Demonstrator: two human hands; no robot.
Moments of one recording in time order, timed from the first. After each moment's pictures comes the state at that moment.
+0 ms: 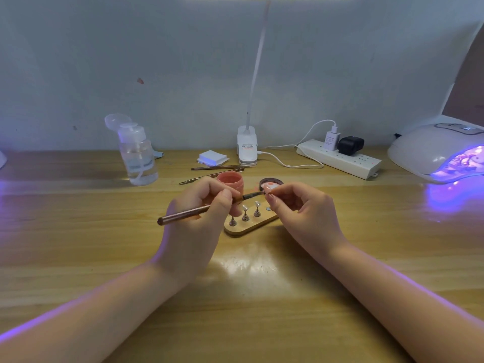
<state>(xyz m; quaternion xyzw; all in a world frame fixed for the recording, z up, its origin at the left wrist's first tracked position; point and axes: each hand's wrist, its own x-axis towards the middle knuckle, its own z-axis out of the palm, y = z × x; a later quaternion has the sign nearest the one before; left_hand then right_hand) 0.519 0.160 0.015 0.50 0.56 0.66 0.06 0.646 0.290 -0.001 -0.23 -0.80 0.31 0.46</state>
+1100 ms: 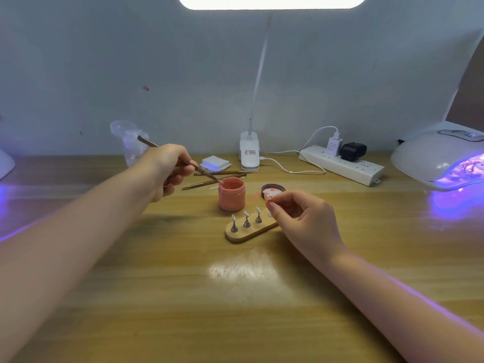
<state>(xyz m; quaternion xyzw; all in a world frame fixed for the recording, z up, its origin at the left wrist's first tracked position) 0.419 0.203 0.077 0.21 0.77 0.53 0.29 0.645 0.290 -0.001 -0.25 -0.80 0.30 0.46</state>
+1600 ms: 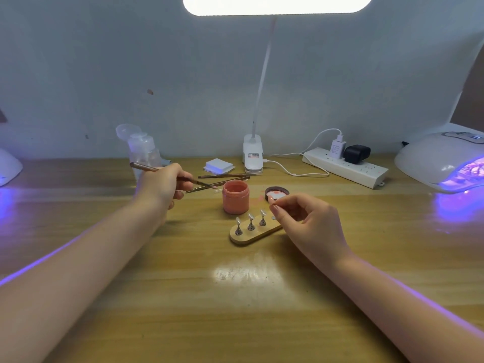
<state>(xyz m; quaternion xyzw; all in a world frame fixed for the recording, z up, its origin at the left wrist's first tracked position) 0.424 0.192 0.046 0.18 0.73 0.63 0.20 0.645 0.291 -0.002 -0.24 -0.80 0.30 0.46</state>
